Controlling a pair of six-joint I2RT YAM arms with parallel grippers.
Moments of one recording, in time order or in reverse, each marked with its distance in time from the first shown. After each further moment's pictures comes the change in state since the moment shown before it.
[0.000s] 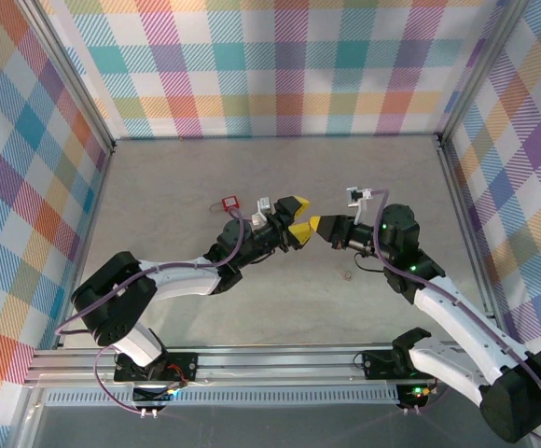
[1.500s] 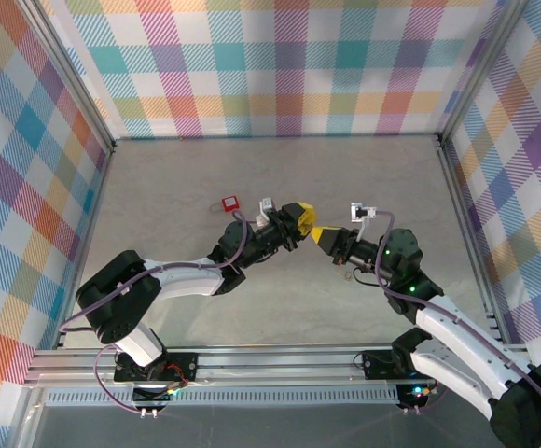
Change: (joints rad) left arm -0.006 0.021 0.010 0.069 -0.039 -0.069; right arm 0.070 -0.126 -0.187 0.167 0.087 0.019
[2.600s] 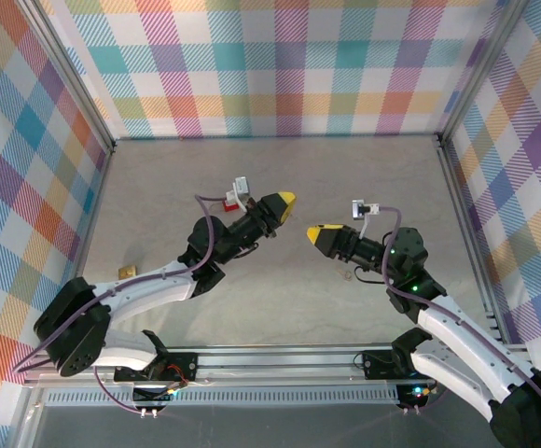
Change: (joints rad) left arm 0.043 -0.283 -0.020 -0.153 0.012 0.534; right arm -0.007 -0.009 0.030 0.055 -0.090 0.128
